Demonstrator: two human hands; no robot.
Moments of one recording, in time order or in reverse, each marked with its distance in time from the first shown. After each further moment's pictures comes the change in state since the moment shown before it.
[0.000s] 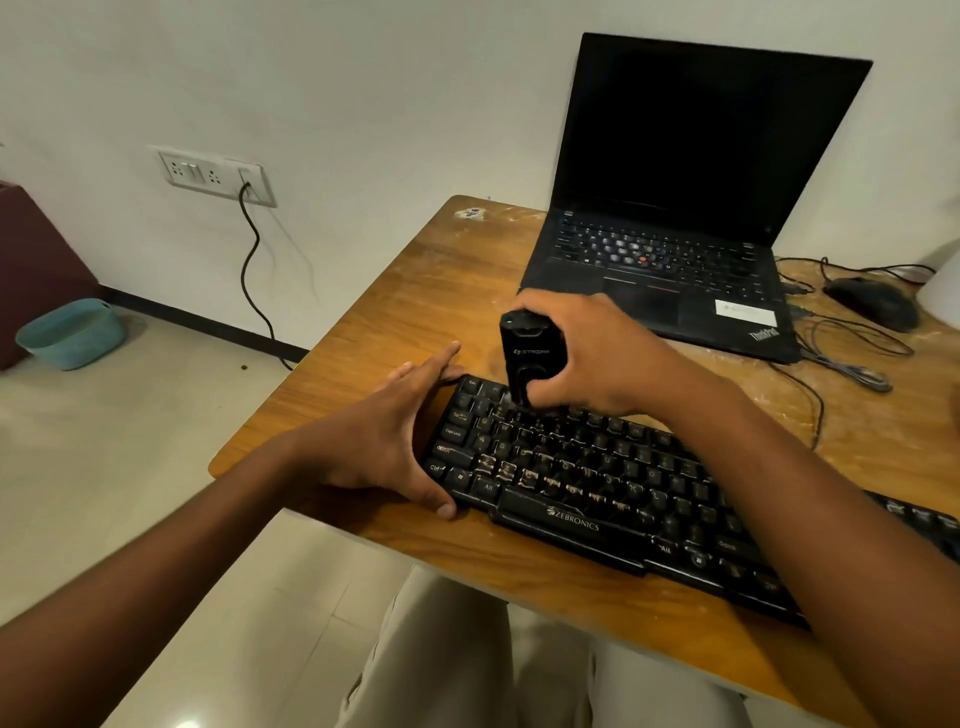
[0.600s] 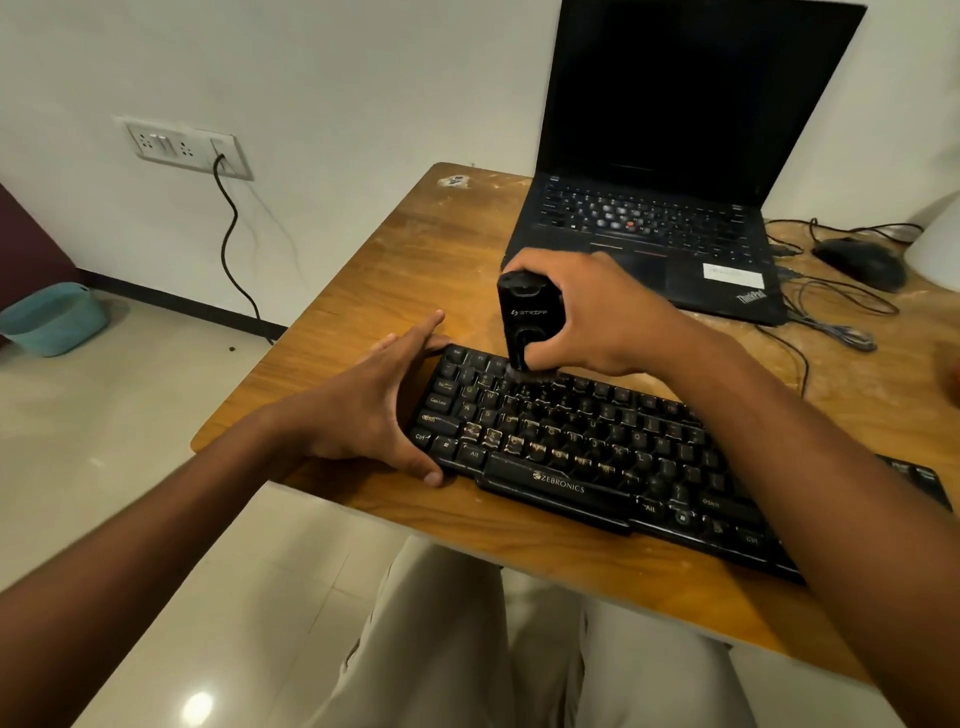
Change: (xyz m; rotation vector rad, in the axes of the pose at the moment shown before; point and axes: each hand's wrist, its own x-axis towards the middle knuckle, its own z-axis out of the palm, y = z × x) left_hand 0.004 -0.003 0.001 -0.006 0.018 -0.003; right_hand -0.003 0.009 -0.006 -0.011 0.014 0.043
